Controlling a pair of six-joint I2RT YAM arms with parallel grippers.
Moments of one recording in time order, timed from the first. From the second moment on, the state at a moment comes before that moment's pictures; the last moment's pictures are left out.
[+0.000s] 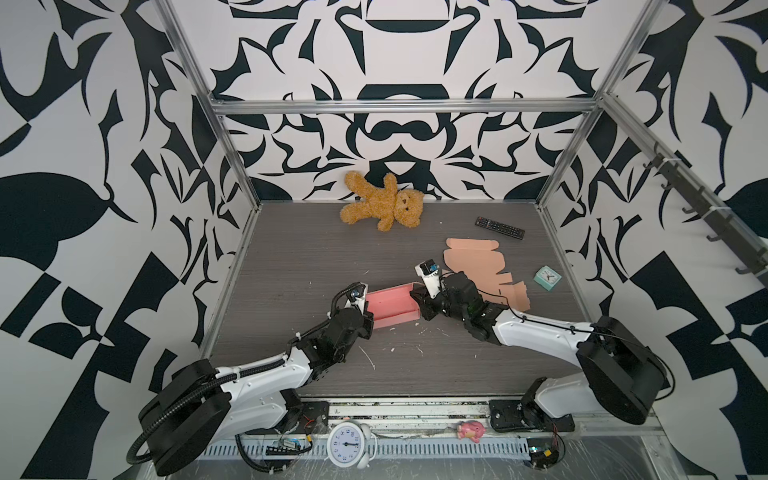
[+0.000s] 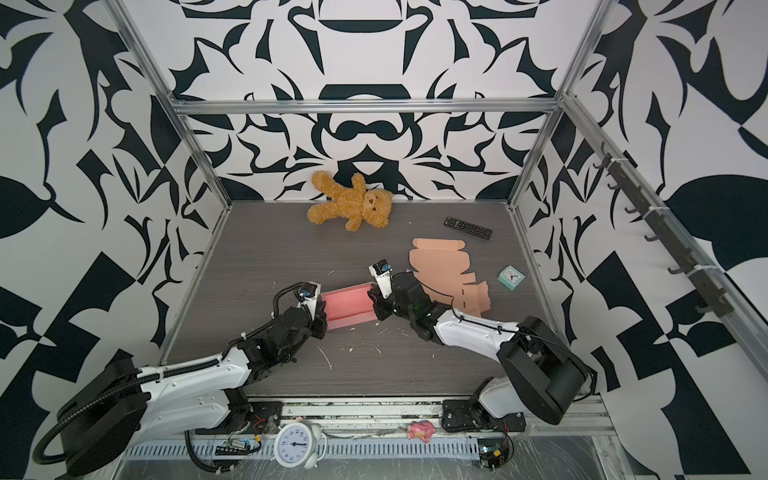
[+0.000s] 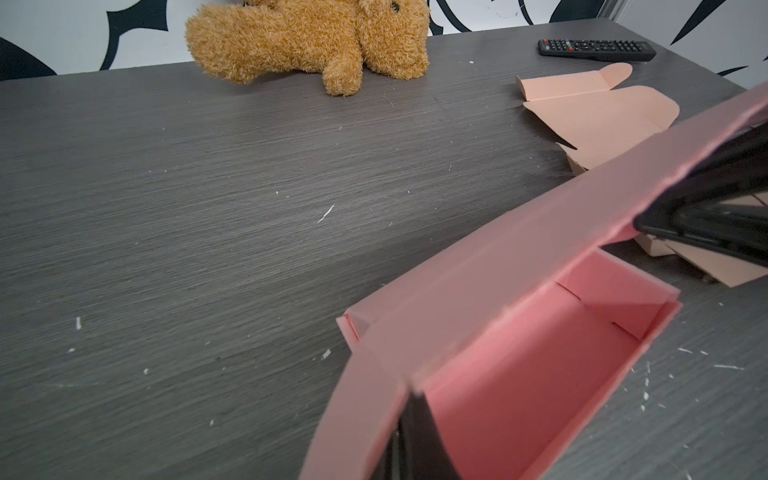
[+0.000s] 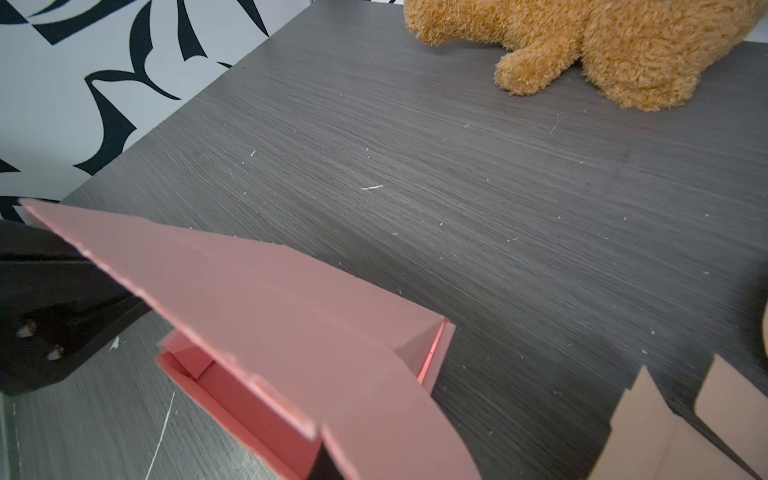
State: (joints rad) left arm -0.91 1.10 0.30 0.30 -0.44 -0.29; right arm 0.73 1.41 0.62 0.28 -0.14 0.21
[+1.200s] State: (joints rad) left arm -1.02 1.00 0.25 0.20 -0.49 -0.41; right arm 0.76 1.25 0.45 0.30 -0.13 0.23
